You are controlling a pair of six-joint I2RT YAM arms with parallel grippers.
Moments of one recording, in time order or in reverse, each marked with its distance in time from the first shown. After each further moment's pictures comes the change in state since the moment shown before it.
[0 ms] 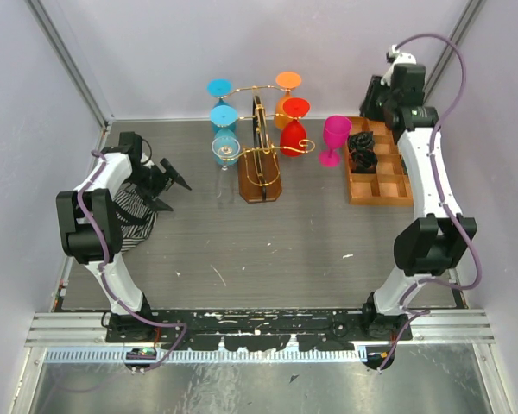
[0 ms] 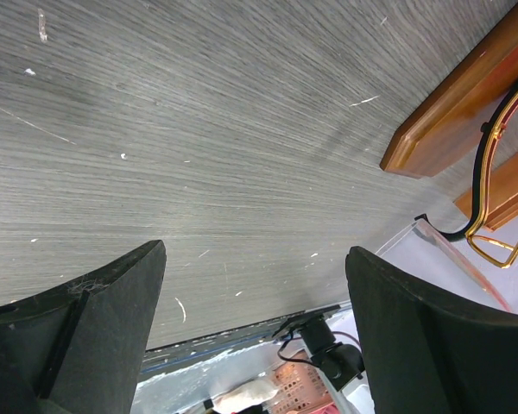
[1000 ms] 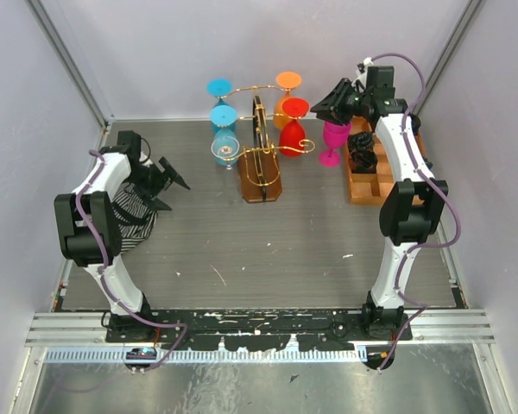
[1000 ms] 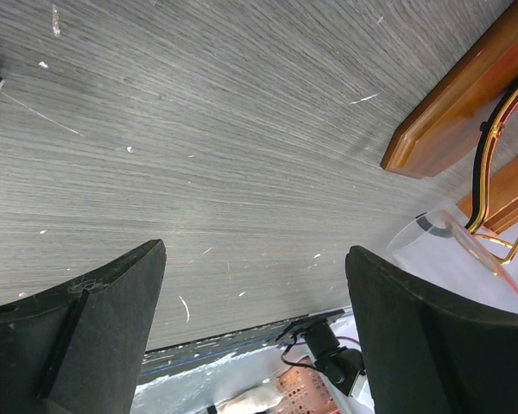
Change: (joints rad) left arm 0.000 -0.027 -0.003 -0.006 -0.023 0.002; right arm 0.028 0.343 0.250 0.011 -0.630 0.594
